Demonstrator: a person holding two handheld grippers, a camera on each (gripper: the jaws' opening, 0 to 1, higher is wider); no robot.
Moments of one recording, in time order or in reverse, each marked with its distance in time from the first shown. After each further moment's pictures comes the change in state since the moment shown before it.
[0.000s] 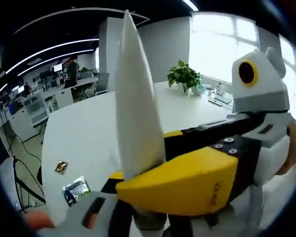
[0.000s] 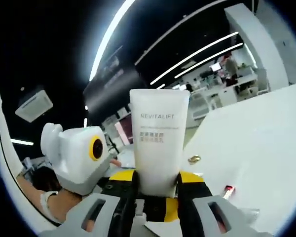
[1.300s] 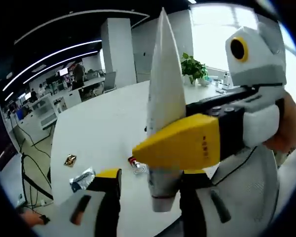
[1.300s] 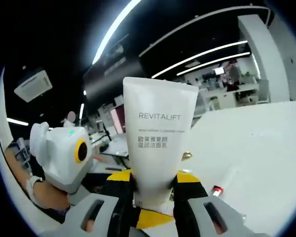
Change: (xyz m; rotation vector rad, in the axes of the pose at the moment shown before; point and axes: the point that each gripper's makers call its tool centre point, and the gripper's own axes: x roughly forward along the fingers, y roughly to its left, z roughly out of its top) left arm -0.012 0.015 -0.047 -0.019 0.015 0.061; right arm 0.003 -0.019 -0.020 -0.116 0.051 0.003
